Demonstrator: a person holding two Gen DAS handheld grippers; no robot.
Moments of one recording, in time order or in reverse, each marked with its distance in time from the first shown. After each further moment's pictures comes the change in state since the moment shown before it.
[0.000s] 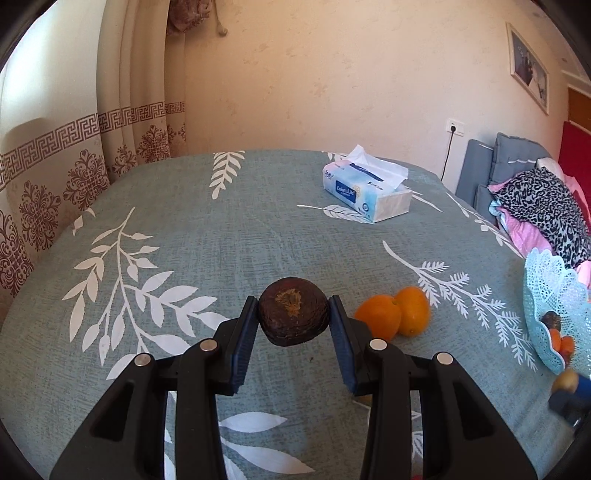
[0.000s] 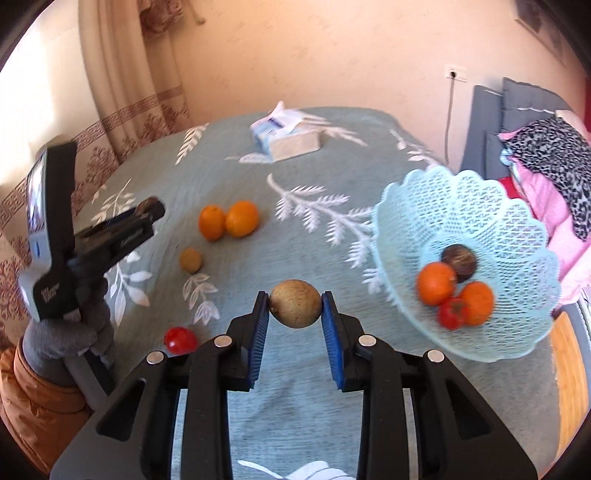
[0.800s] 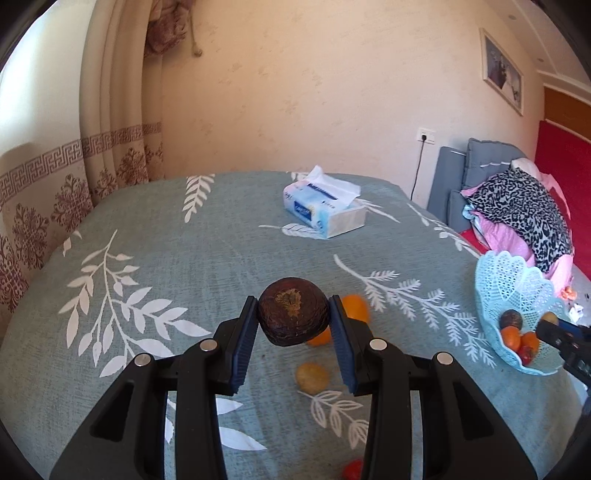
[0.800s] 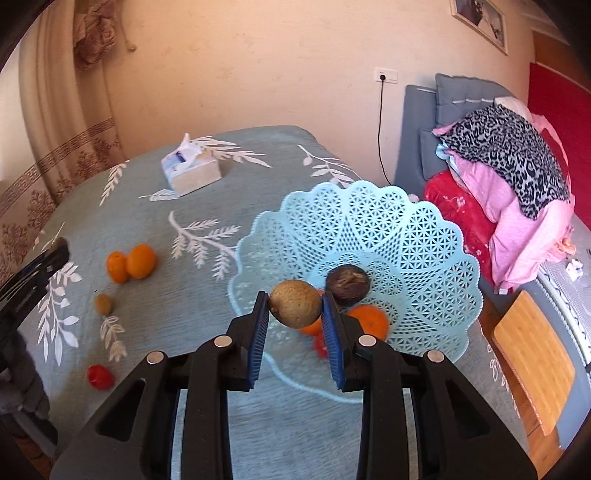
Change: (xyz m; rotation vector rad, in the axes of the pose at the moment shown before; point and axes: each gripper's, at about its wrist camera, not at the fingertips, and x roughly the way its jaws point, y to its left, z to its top) left arm -0.042 -0.032 0.005 0.048 -0.063 -0.082; right arm -0.008 -0.079 0.014 0.124 -0.059 -0.202
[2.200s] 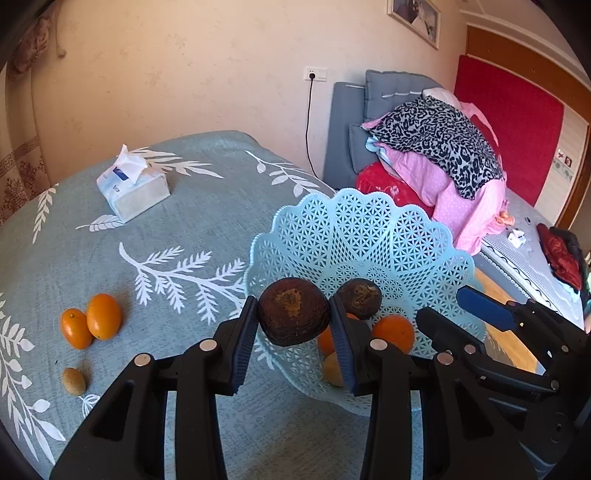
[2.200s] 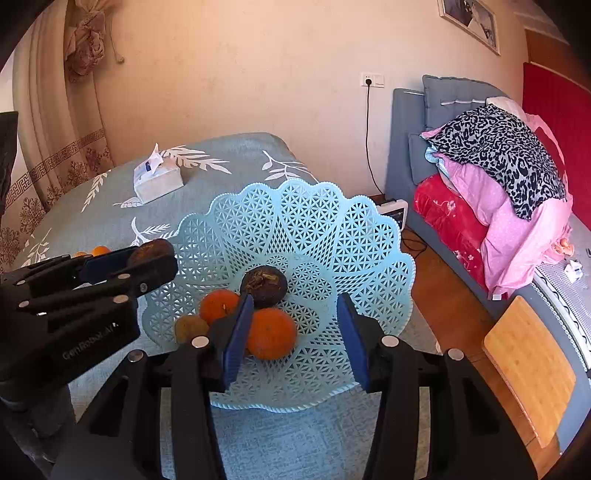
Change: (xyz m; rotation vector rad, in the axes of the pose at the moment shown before) left arm 0.042 -0.203 0.000 0.206 0.209 -0.302; right arm 0.002 -0.073 -0.010 -0.001 -0.045 -0.008
